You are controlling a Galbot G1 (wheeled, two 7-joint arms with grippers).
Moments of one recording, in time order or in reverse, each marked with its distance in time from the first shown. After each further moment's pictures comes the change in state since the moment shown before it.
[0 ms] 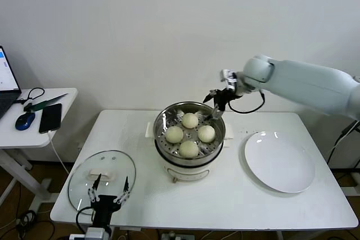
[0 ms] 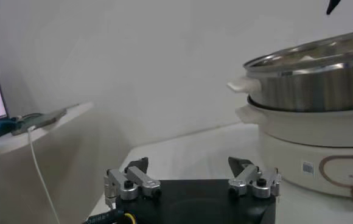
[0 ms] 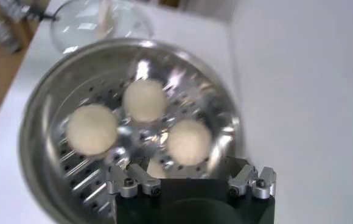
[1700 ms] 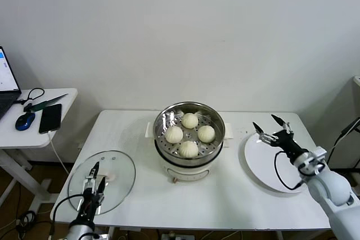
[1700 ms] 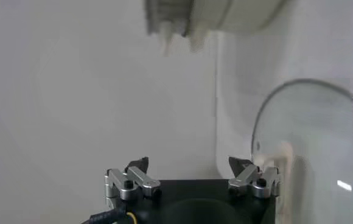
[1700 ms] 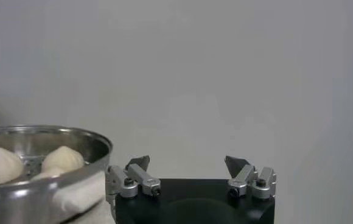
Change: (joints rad) left arm -0.076 0.019 -0.172 0.113 1.309 -0.114 -0.044; right arm -1.822 -0.081 1.923 0.428 -0.281 0.190 0.496
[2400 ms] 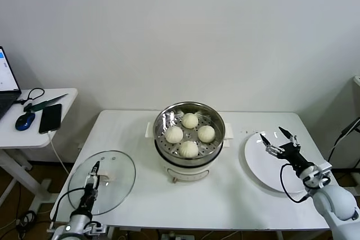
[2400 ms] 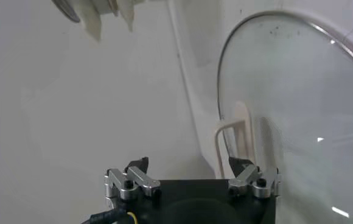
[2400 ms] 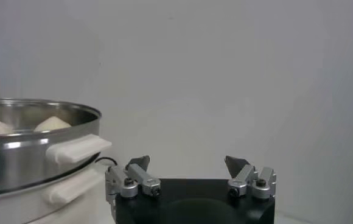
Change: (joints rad) left arm -0.176 0.041 -0.047 0.263 0.161 -0.030 -0.077; right arm -0.071 0.049 0.060 -0.036 -0.053 0.022 -0.027
